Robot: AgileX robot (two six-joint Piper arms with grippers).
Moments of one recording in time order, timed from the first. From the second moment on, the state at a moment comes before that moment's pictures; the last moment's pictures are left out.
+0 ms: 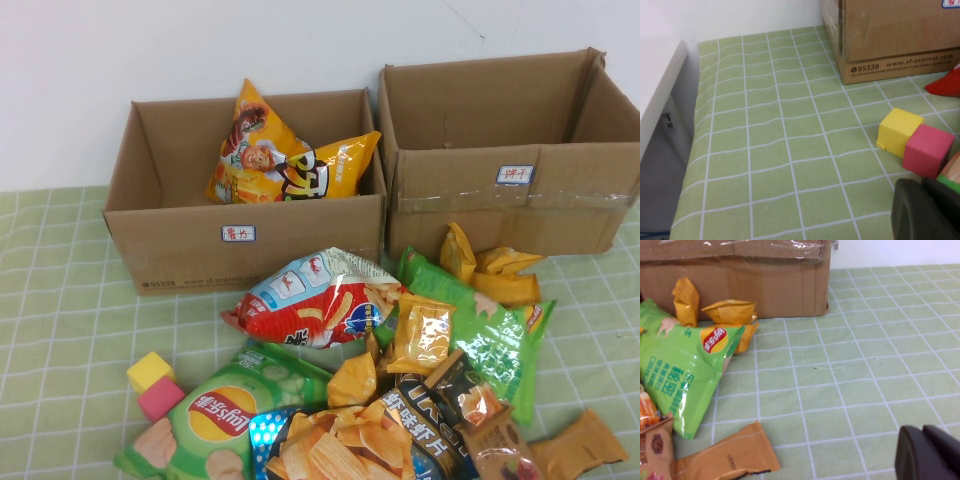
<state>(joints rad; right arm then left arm) 0.02 -0.01 0.02 -0.09 0.41 0.10 -0.02 -0.01 0.01 0.00 0.37 -0.01</state>
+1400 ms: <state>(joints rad) 0.06 -0.01 0.02 -0.09 0.42 0.10 -0.02 -0.01 0.01 0.00 0.37 -0.01</state>
